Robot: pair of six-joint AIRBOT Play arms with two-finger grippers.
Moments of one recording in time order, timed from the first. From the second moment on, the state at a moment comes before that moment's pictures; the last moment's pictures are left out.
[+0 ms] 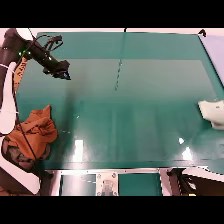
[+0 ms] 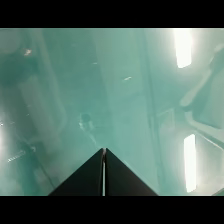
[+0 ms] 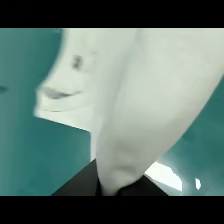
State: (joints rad) left arm -0.03 -1.82 1.99 1.11 -1.64 -1.40; right arm -1.13 -1.33 1.48 -1.37 1.49 1.83
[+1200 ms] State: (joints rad) left arm -0.03 -1.82 1.98 1.01 -1.64 -1.38; right arm -0.90 -1.44 1.59 -0.90 1.09 1.84
